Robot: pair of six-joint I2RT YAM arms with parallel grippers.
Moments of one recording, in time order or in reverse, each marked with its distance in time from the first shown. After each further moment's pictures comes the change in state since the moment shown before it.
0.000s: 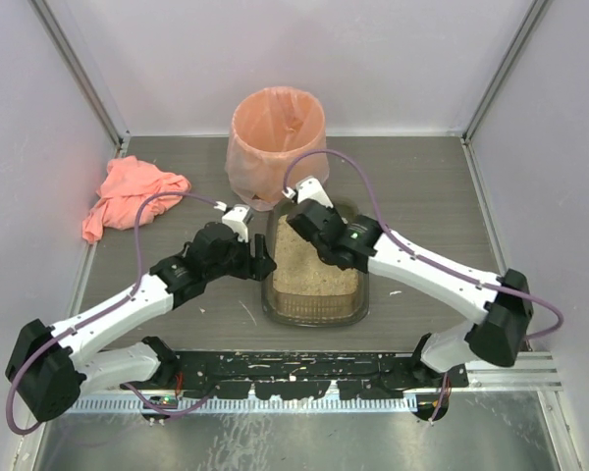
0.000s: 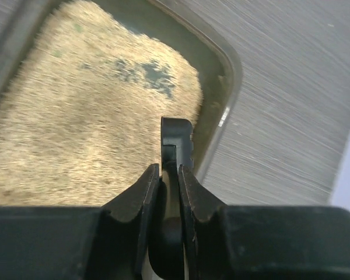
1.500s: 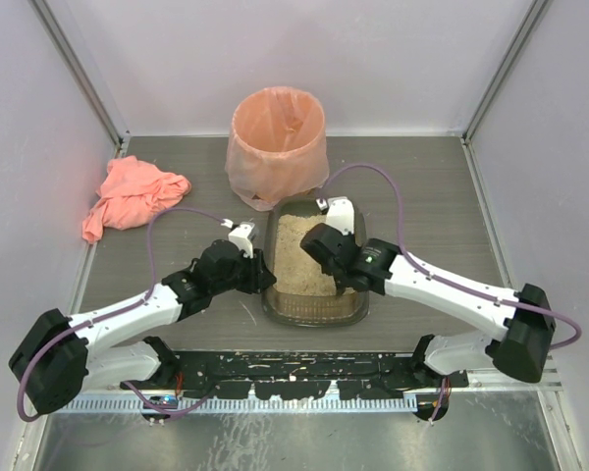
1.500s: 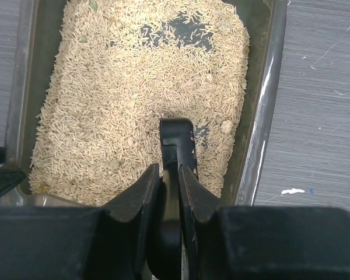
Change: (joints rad) left arm -0.056 0.042 -0.196 0.249 0.038 -0.076; right arm 0.066 -0.062 -0.169 -0.031 0.004 0.459
